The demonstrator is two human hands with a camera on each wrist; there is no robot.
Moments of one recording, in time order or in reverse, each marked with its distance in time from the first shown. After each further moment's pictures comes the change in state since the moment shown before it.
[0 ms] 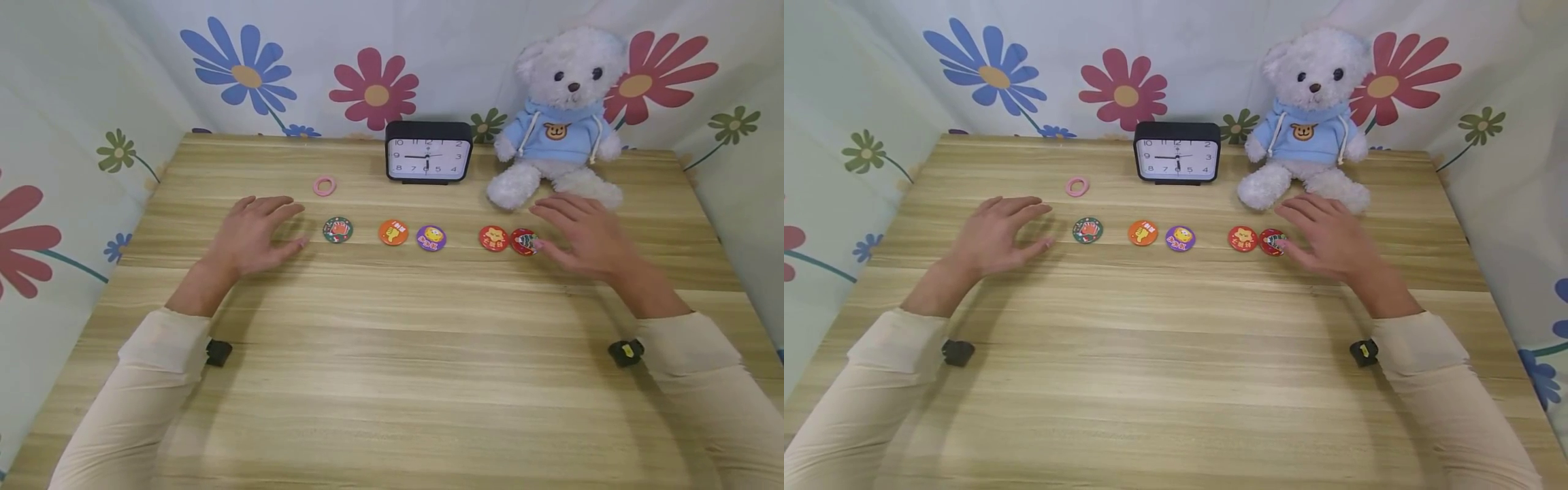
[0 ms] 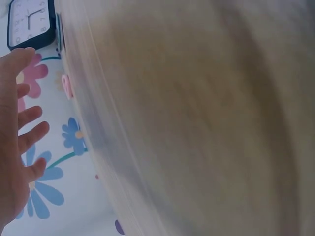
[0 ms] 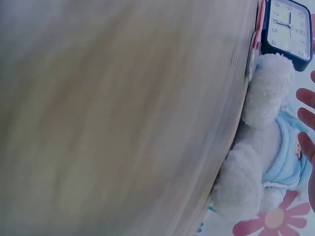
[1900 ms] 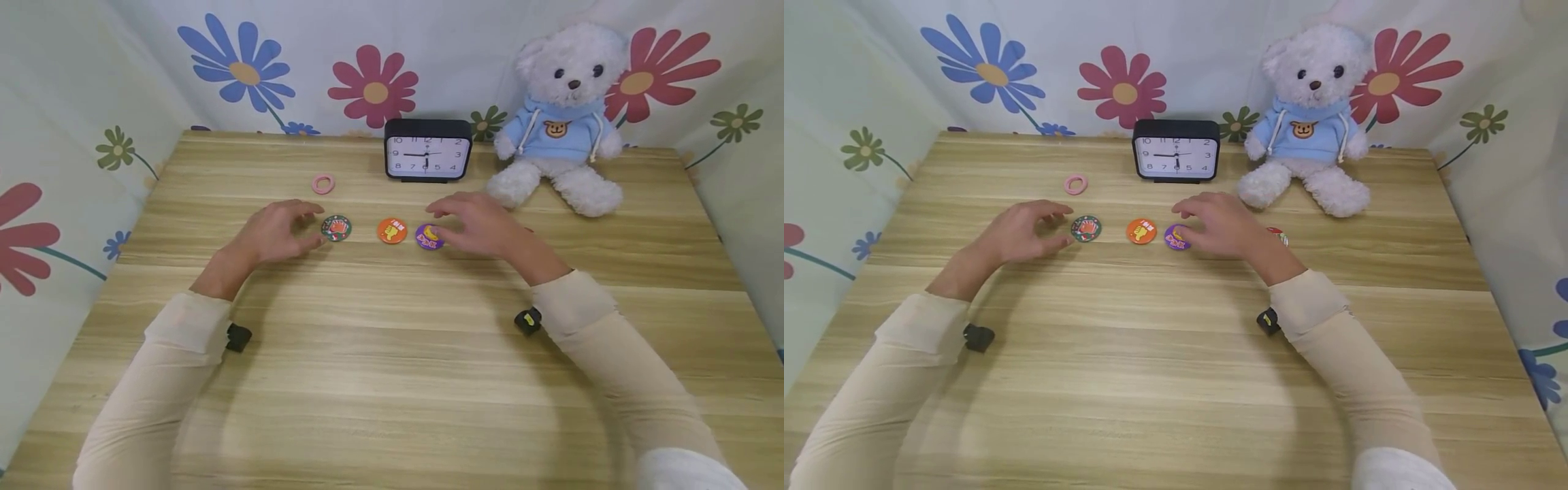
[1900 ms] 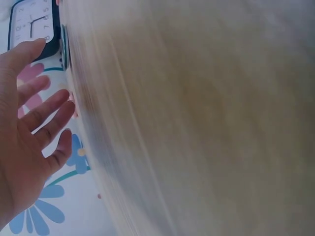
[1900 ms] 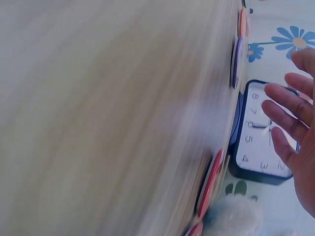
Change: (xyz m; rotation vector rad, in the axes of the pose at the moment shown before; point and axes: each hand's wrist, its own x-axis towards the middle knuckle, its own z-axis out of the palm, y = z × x) left_hand 0.028 0.019 0.006 -0.312 -0.172 -0.101; right_hand 0.117 -0.086 0.035 0.293 -0.216 0.045
